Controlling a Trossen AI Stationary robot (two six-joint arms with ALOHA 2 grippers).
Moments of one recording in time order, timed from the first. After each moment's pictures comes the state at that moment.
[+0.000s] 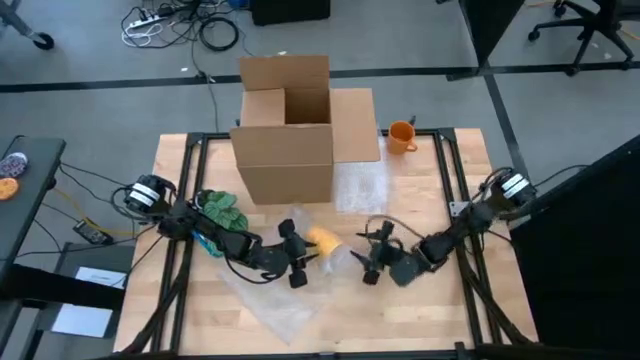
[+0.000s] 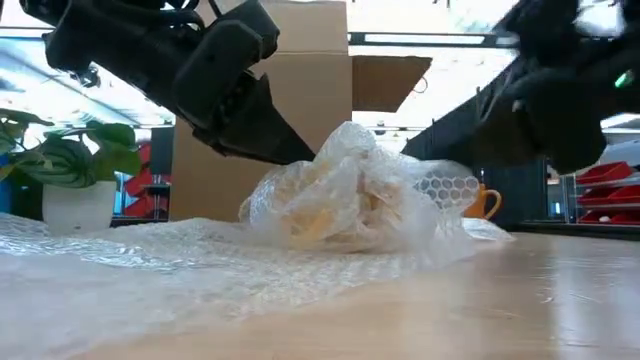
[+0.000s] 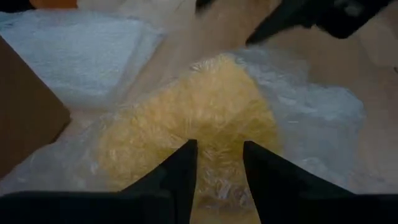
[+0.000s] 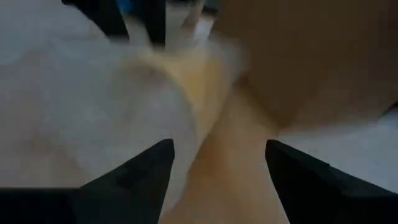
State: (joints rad) left arm -0.40 1.71 0.78 0.35 -0.57 -0.32; right arm 0.55 1.68 0.53 0.57 0.89 0.31
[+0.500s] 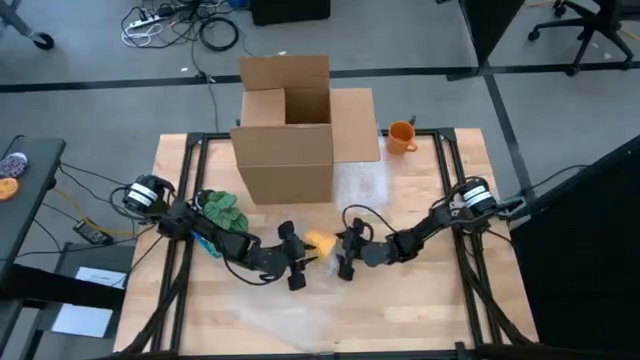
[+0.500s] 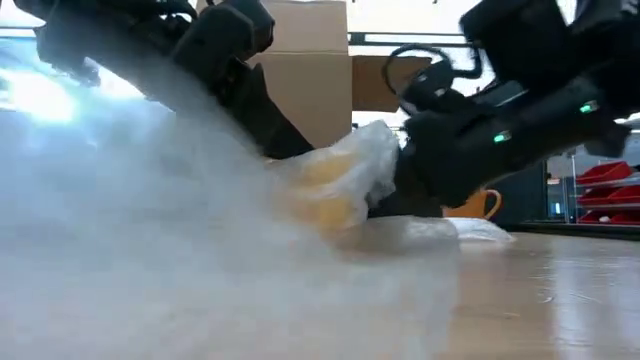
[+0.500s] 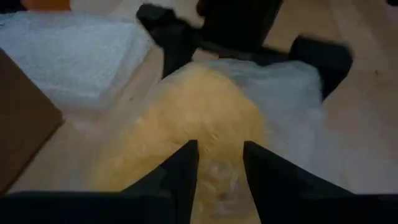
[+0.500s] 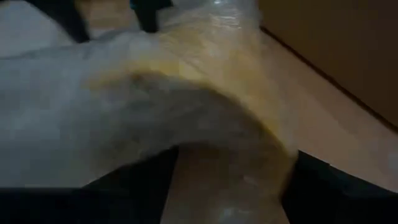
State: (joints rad) left arm -0.40 1.71 0.78 0.35 -0.56 -0.33; right arm 0.36 1.98 0.70 0.87 0.61 0.26
